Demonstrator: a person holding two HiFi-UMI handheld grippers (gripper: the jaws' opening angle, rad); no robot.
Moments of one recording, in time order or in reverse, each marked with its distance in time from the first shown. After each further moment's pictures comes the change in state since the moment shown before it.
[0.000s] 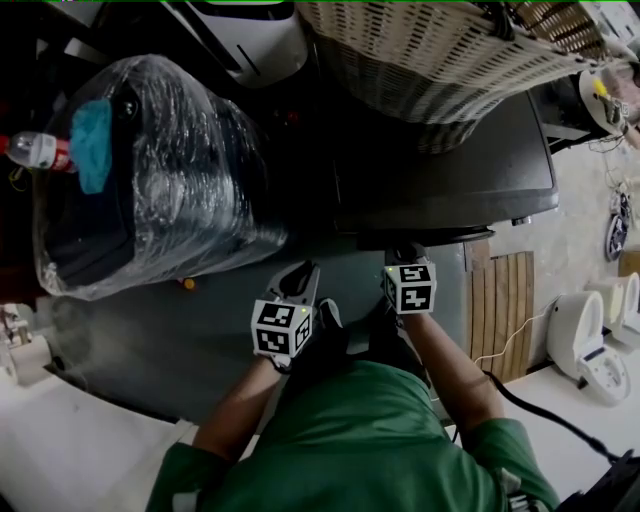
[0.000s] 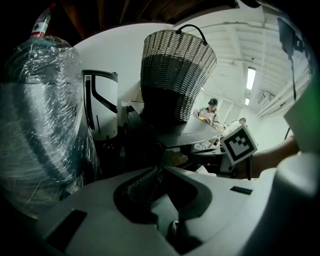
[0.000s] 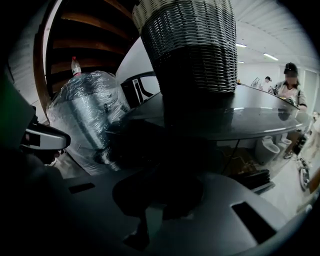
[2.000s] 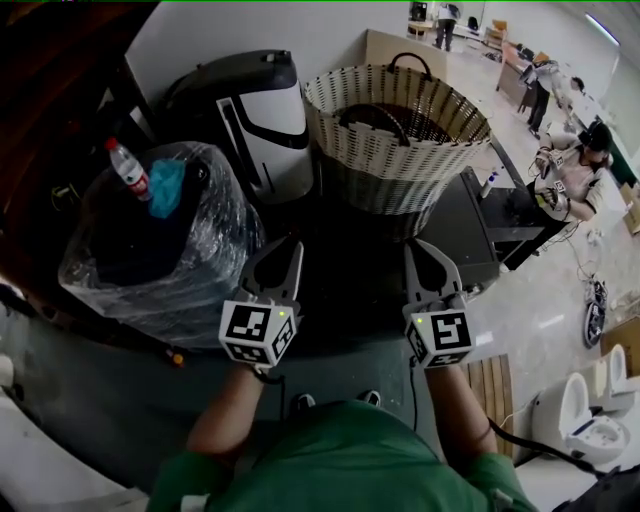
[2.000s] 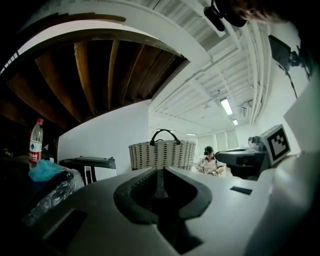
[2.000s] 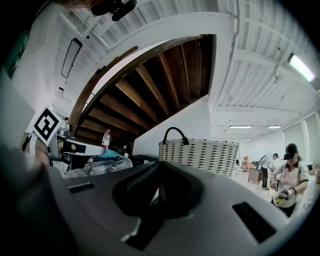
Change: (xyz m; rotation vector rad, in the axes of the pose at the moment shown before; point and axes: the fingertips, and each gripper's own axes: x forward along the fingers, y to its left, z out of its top) left arm -0.212 -0.100 0.257 0.270 -0.755 0.083; right arm -0.332 0.050 0.255 -0.336 -0.839 0.010
